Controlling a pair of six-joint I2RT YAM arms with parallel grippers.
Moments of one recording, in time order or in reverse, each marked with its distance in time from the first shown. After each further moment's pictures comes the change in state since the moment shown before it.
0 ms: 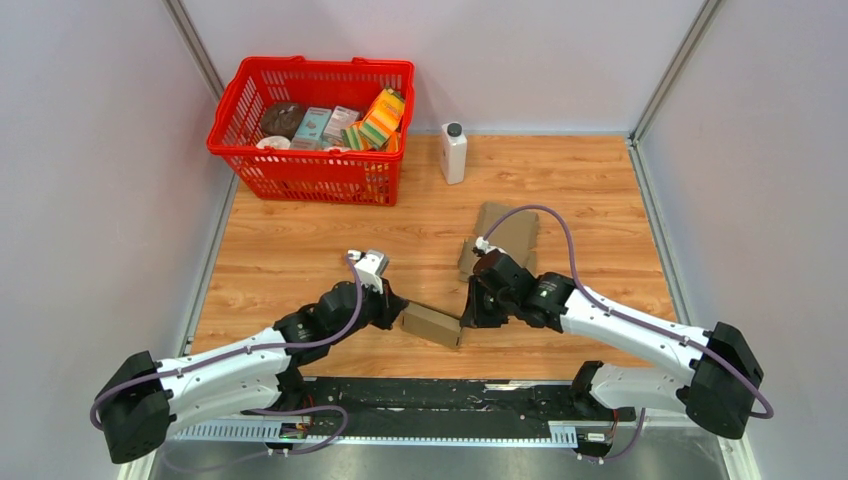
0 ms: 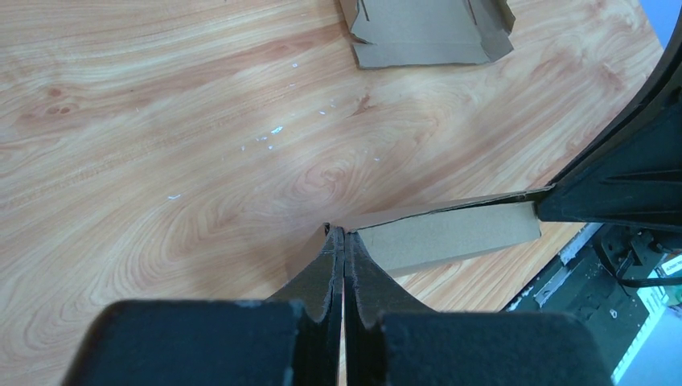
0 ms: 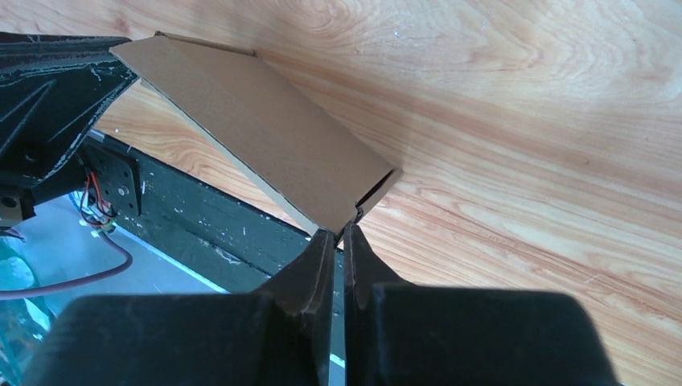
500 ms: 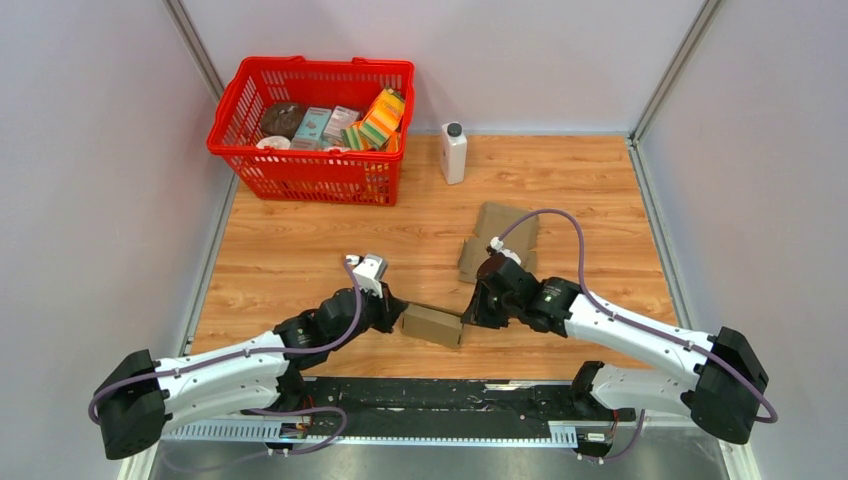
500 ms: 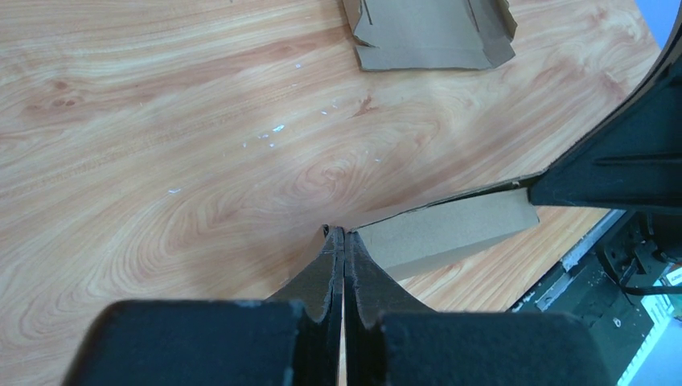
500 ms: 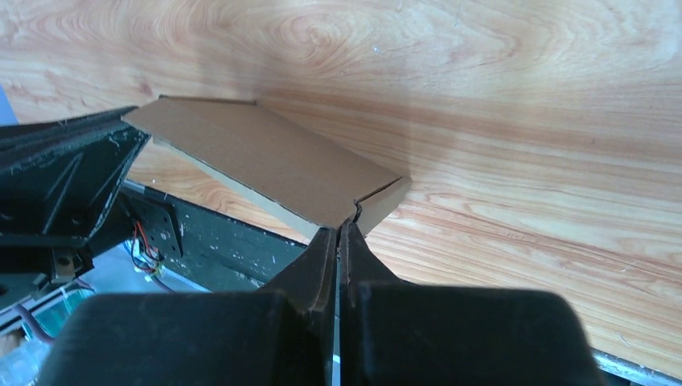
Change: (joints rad) left arm -0.058 -0.017 -0.022 0.017 -0.091 -0.023; right arm -0.001 -0.040 -0.048 0.038 0.053 0.186
